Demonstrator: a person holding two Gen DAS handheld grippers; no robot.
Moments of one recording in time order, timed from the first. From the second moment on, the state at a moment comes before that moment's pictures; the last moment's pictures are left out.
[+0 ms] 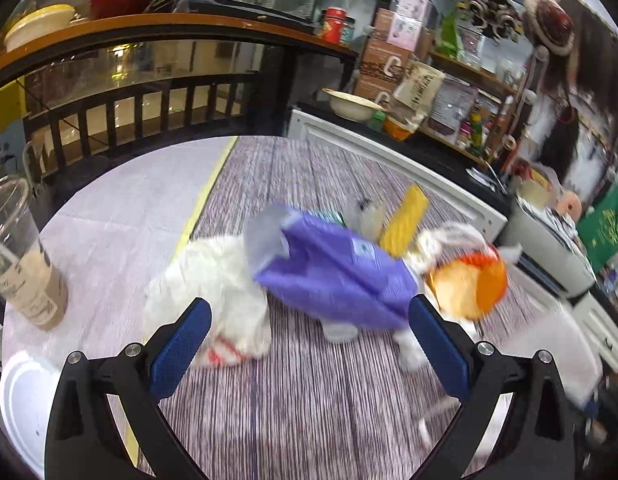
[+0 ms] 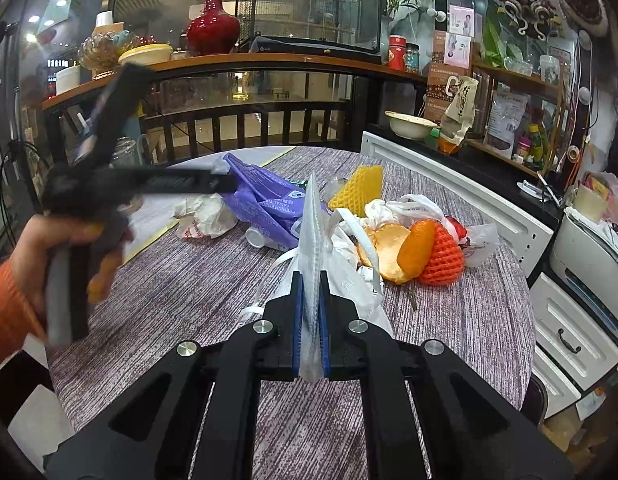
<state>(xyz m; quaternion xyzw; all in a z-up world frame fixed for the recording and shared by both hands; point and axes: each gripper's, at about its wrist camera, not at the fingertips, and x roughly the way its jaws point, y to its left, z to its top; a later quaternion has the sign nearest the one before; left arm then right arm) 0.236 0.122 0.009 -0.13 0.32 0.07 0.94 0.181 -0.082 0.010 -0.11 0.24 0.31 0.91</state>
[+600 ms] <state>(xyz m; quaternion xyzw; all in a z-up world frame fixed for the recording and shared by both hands) 0.276 0.147 -0.001 -0.20 0.36 0.07 0.91 0.186 -0.100 -0.007 -0.08 0.27 0.30 0.91</state>
